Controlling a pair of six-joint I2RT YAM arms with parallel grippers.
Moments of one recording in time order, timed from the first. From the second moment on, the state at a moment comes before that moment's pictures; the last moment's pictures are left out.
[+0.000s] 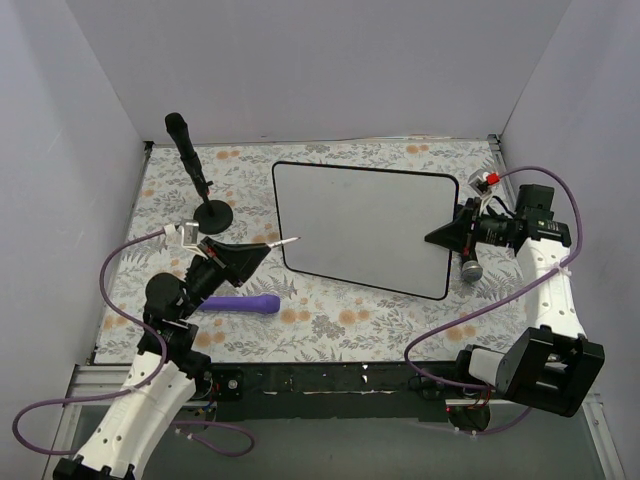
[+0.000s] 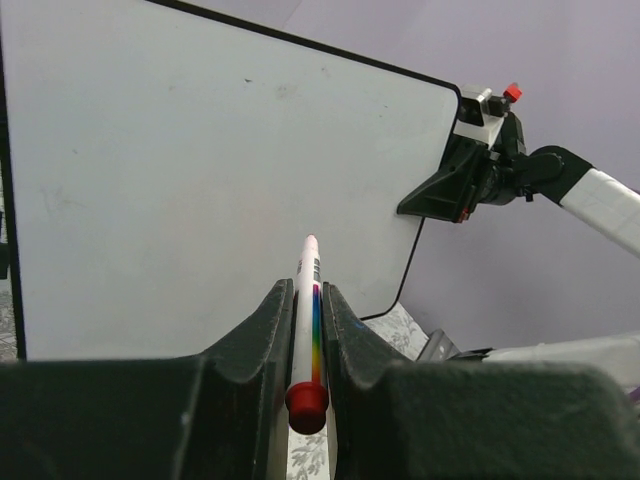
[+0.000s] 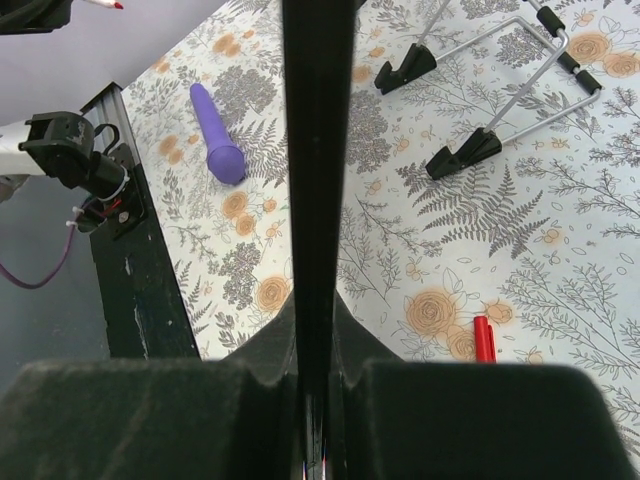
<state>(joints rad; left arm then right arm) -0.31 0.44 0.38 0.28 0.45 -0.79 -0.22 1.19 1.02 -0.81 -1.33 -0.54</state>
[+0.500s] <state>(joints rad) -0.31 0.35 0.22 0.41 0.38 -0.77 -0.25 1.19 0.98 -0.84 -1.37 -0.65</state>
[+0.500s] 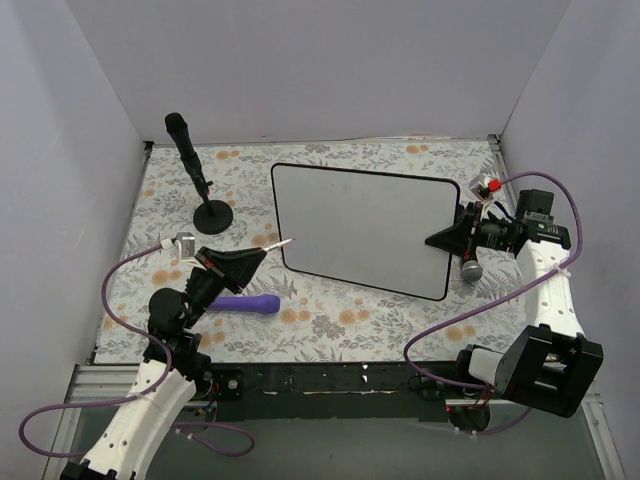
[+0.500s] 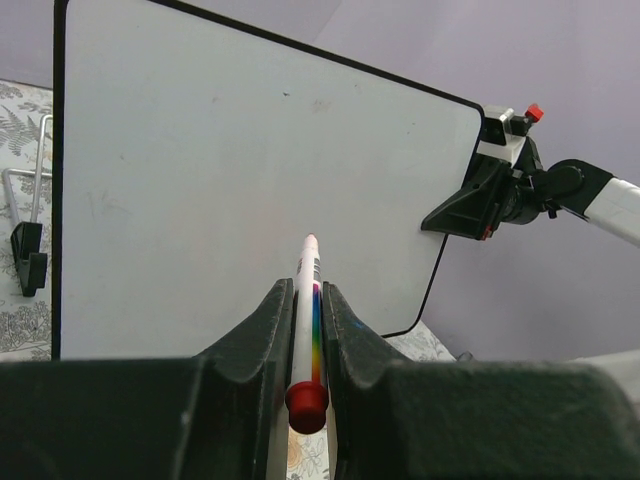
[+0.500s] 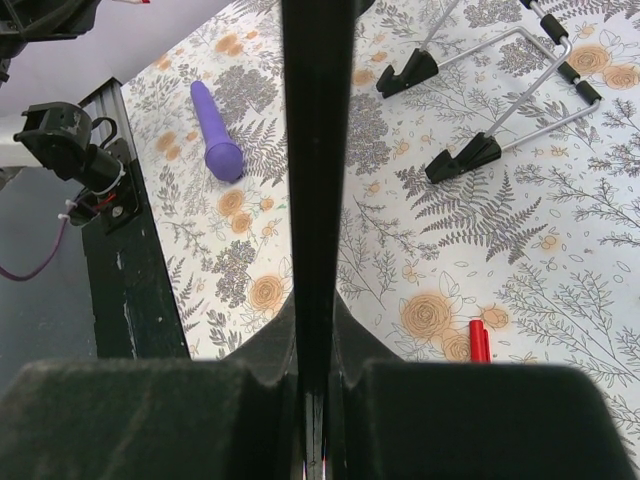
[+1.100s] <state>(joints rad) -0.31 0.29 0.17 0.45 0.29 -0.81 -0.25 1.19 0.95 -0.84 -1.39 -0.70</state>
